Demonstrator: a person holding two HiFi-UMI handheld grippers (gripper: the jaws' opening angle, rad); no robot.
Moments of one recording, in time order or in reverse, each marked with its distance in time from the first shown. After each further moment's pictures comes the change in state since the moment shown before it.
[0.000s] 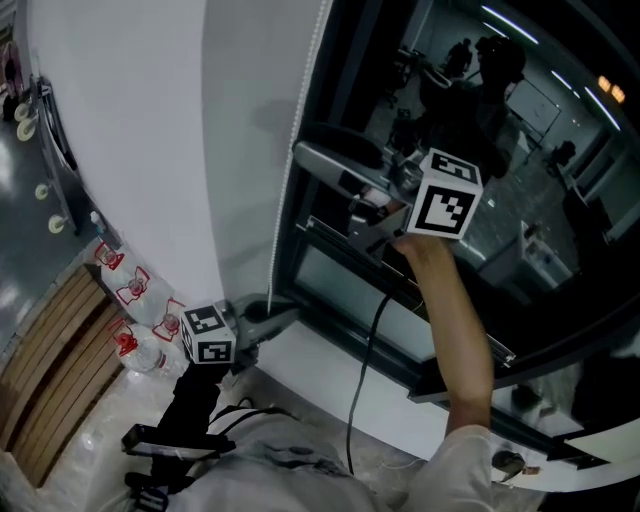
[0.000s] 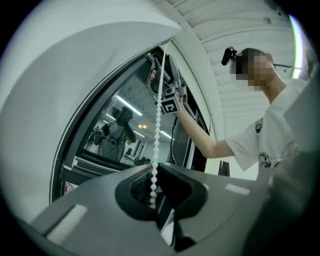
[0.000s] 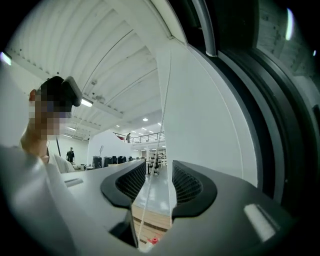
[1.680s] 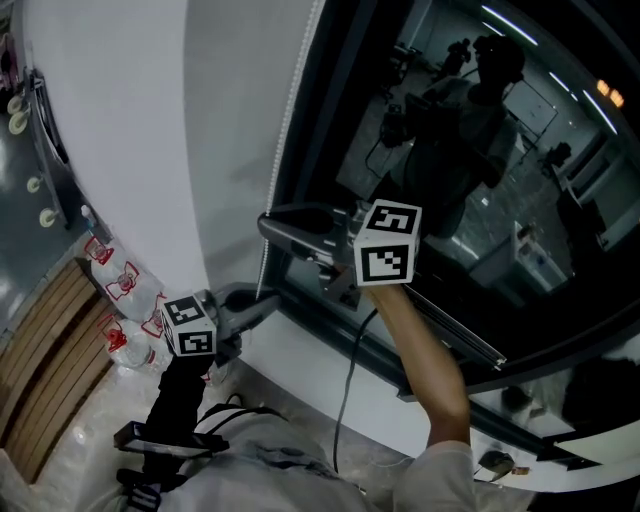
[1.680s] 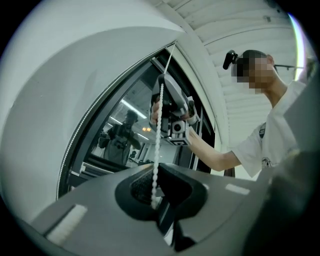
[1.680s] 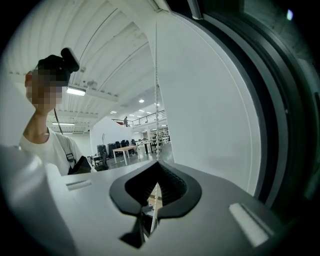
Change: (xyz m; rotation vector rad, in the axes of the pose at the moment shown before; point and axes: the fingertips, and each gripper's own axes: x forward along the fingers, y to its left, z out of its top) left arm -0.013 0.012 0.021 0.003 -0.033 0.054; right arm 0.006 0.017 -0.121 0.102 0.254 0.008
